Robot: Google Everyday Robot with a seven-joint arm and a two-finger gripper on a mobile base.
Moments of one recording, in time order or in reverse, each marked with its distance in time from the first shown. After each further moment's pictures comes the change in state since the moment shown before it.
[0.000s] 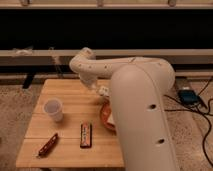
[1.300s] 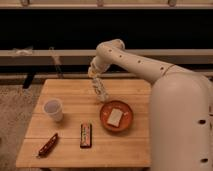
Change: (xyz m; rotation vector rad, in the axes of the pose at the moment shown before) arm -0.023 -0.050 -0.061 -0.304 -0.365 0.311
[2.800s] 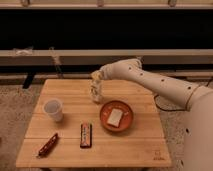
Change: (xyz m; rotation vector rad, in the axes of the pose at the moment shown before) arm 0.016 0.000 -0.019 -0.089 -0.327 0.021
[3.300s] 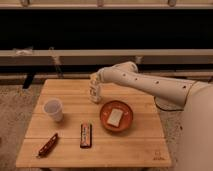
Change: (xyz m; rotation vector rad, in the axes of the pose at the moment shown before) arm 0.007 0.007 0.011 0.047 -0.035 -0.006
